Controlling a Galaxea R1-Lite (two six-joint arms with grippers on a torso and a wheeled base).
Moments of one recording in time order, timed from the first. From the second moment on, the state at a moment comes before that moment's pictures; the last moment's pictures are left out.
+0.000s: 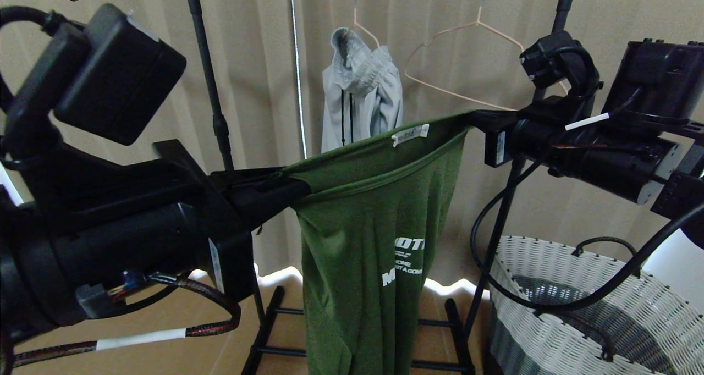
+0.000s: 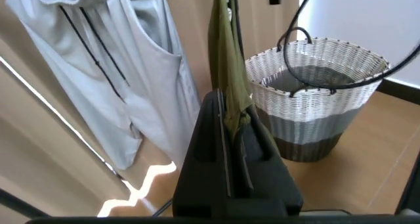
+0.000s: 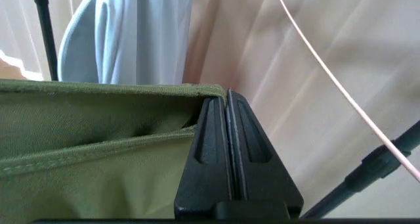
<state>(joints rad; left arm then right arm) -0.85 1.28 -0.85 -0.34 0.06 0.19 0.42 1.65 -1.08 -0.52 -0.06 -0.18</state>
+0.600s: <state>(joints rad) -0.80 1.33 -0.92 -0.34 0.06 0.21 0.42 1.49 -1.00 -0.46 -0.06 -0.19</state>
